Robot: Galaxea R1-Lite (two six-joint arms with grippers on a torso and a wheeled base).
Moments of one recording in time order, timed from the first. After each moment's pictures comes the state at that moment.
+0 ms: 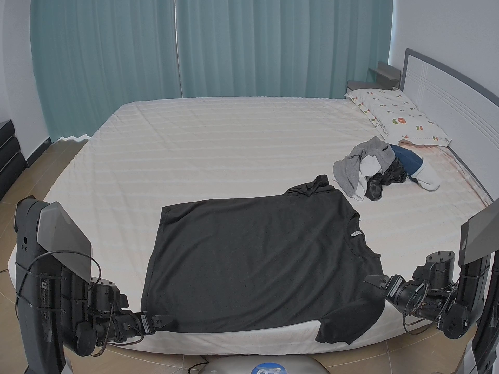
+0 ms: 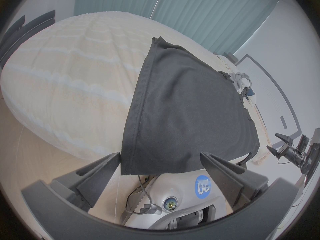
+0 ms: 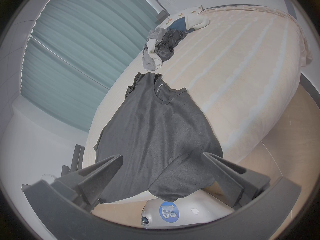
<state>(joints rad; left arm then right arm) -0.14 2.43 -0.03 -1.55 -0.21 -0.40 0.23 2.17 -0.02 -1.55 0.05 0.85</state>
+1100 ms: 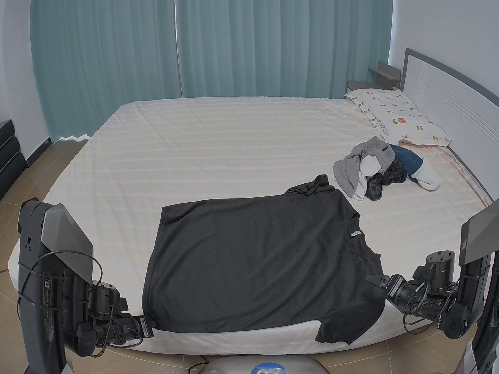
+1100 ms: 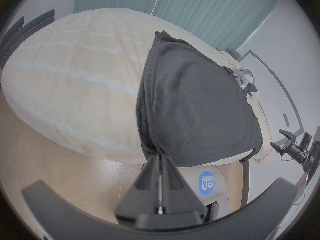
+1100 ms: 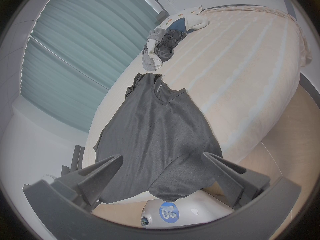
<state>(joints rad) -0.11 2.46 -0.02 -1.55 -0.21 -0.40 0.23 2.17 -0.02 -1.55 0.05 0.85</state>
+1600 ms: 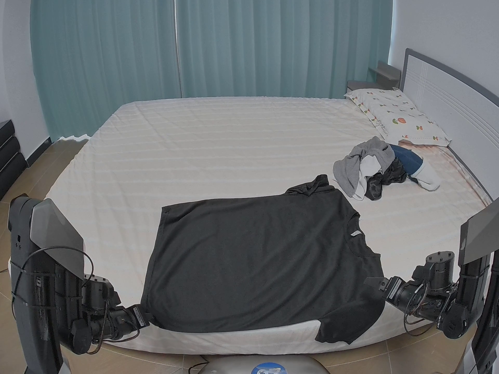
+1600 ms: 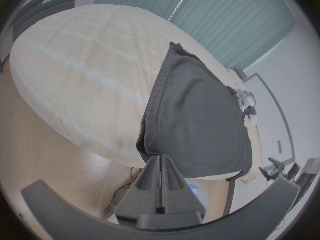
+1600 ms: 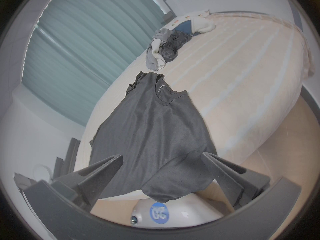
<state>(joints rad) -0.09 2.39 -0.02 -1.55 -0.23 -0.62 0.22 2.18 -0.02 -1.55 0.03 0.73</state>
